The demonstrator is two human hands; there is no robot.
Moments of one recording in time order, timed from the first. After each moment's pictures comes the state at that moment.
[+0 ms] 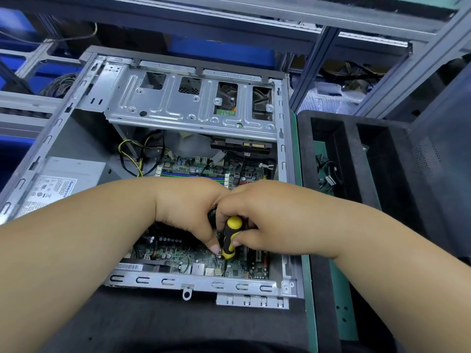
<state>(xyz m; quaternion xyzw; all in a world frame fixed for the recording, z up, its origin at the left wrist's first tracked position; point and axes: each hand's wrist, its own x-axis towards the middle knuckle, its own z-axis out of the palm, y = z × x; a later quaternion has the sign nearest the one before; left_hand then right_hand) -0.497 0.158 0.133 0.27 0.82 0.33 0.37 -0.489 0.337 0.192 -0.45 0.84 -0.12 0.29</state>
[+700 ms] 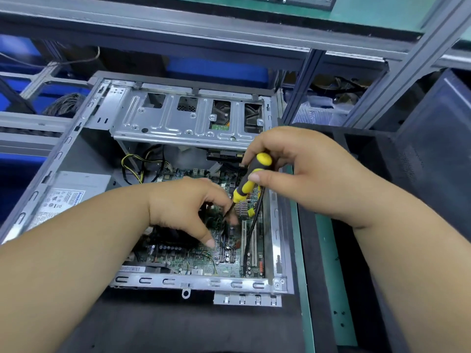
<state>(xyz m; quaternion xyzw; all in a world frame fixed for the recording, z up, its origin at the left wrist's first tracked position) -0.498 0.147 0.137 0.28 0.86 0.30 0.29 -0.509 0.377 0.222 -0.35 0.86 -0.35 0.09</state>
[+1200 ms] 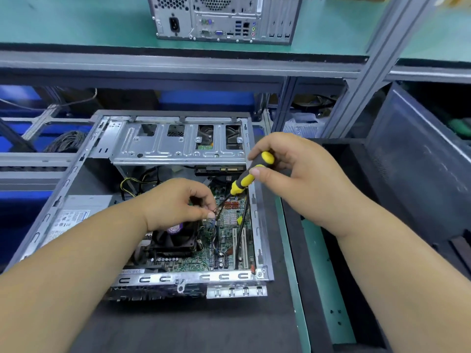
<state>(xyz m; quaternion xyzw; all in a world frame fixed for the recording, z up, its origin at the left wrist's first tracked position) -0.488 0.152 0.155 0.17 0.90 0.35 0.17 -0.477 0.400 0.230 -0.26 0.86 -0.43 -0.03</state>
